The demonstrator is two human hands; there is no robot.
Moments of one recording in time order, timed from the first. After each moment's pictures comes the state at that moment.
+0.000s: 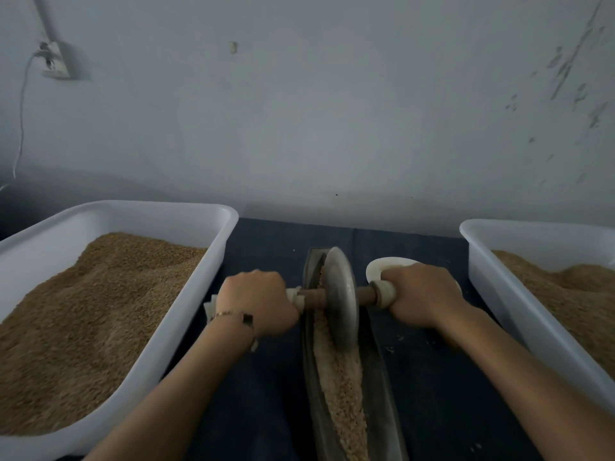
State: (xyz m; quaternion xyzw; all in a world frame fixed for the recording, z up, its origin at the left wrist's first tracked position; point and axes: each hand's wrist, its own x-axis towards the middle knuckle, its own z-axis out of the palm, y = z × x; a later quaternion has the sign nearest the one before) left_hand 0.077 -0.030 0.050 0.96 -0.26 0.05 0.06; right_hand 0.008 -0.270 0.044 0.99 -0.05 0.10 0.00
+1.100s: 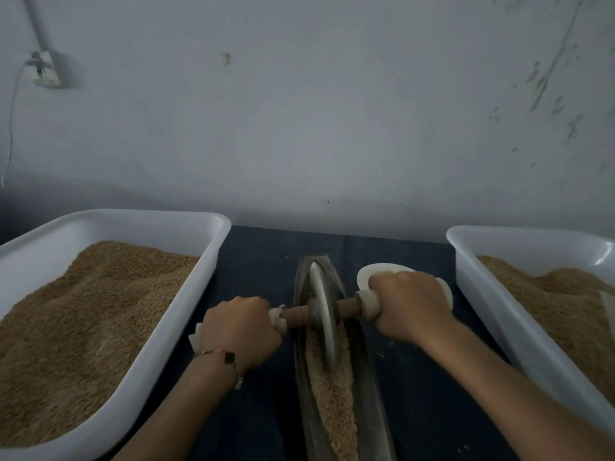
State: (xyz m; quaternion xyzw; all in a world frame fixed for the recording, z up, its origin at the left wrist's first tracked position) left_hand 0.062 -0.014 0.030 0.97 -0.21 0.05 0.11; right_hand -0.004 -0.253 0.047 0.98 -0.03 0.18 0.08
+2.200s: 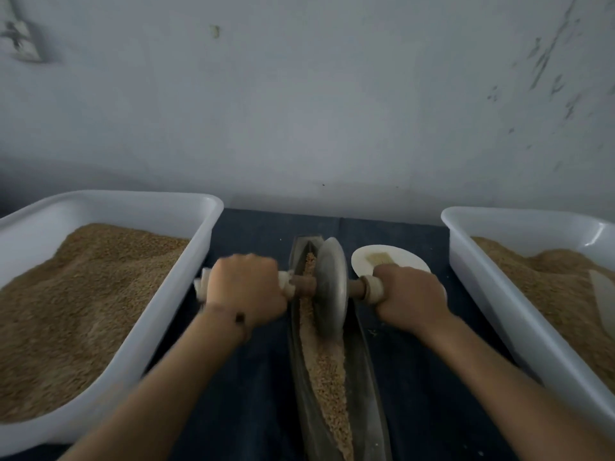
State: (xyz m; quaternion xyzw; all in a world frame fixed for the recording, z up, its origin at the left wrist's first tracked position) left_hand 0.063 -0.033 0.049 0.94 -0.28 0.18 -0.01; right_hand -0.013 -0.268 0.017 0.98 -0.07 0.18 0.01
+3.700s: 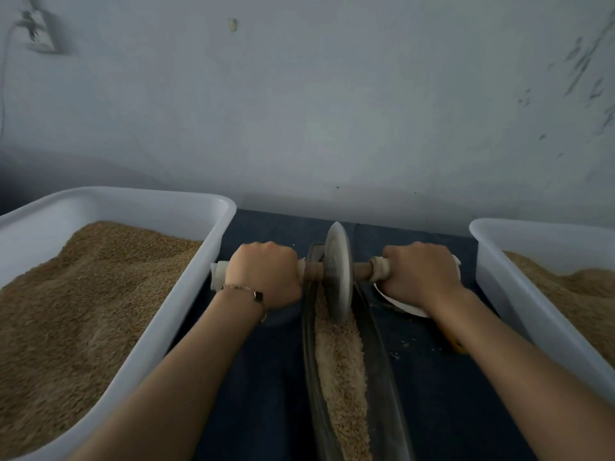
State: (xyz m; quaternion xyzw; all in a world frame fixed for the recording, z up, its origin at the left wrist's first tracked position) left_hand 0.117 -0.047 0.044 0.94 -0.30 0.18 0.00; right_hand 0.045 -0.278 0.045 0.98 -0.07 0.16 0.12
